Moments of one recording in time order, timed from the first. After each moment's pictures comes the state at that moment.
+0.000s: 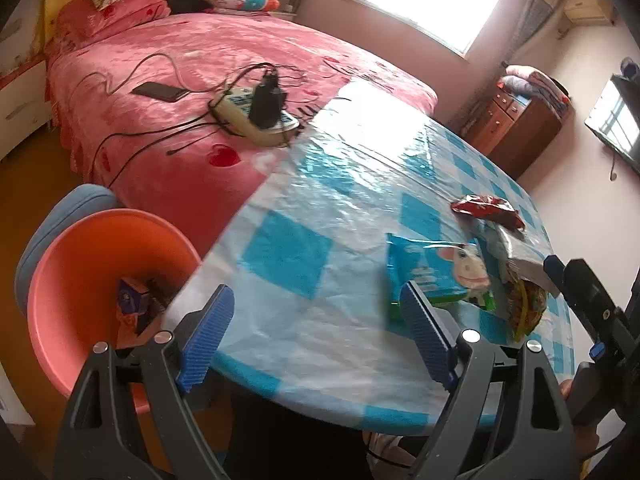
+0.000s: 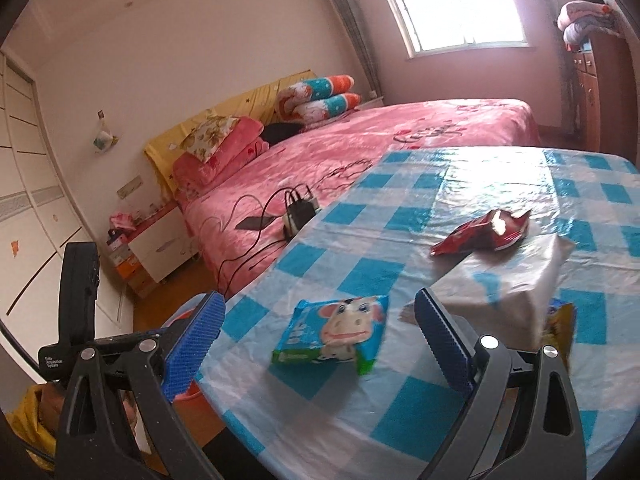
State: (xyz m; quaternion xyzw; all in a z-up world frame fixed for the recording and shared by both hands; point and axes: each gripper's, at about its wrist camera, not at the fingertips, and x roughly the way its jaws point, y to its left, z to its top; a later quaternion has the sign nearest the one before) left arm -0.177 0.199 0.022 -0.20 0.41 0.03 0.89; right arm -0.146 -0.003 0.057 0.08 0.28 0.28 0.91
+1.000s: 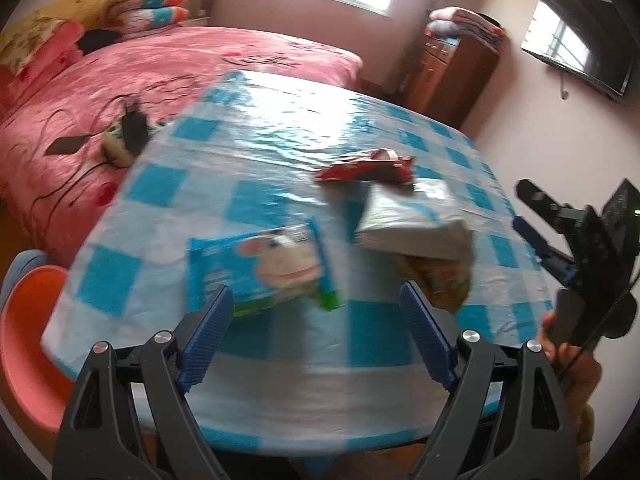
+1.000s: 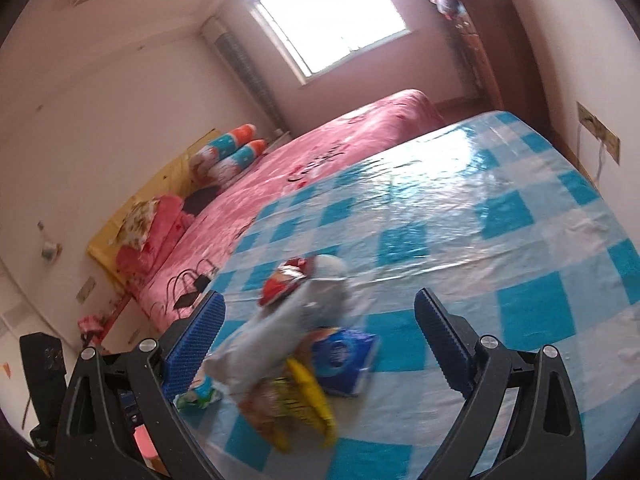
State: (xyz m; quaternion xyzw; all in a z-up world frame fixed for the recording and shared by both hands) left arm -0.145 0.059 0.051 -0.10 0.43 -0.08 0.89; right arm -0.116 -0.187 0.043 0.24 0.27 0.13 0.92
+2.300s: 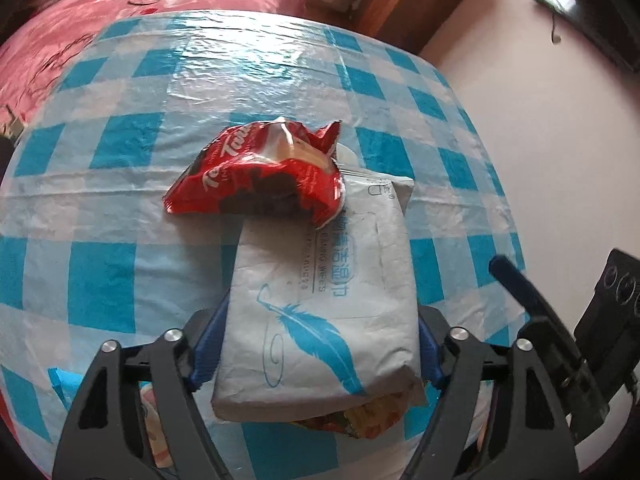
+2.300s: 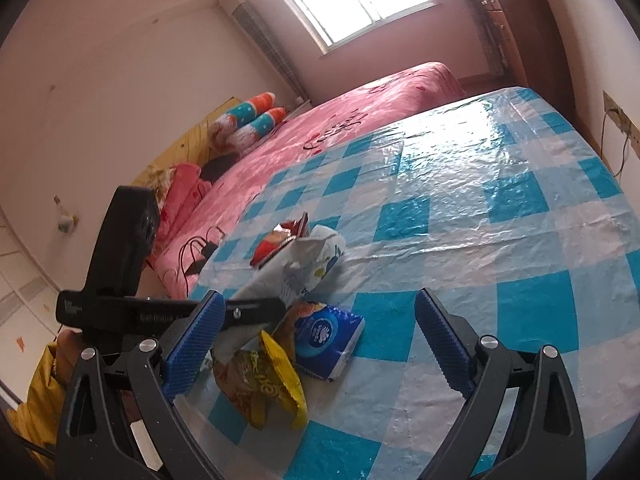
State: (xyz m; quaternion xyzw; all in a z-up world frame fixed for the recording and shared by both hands) left arm -0.010 -0.013 0.024 -0.09 0.55 -0.19 0.81; right arm -0.102 -0.192 0.028 0.21 0.32 0.20 0.90
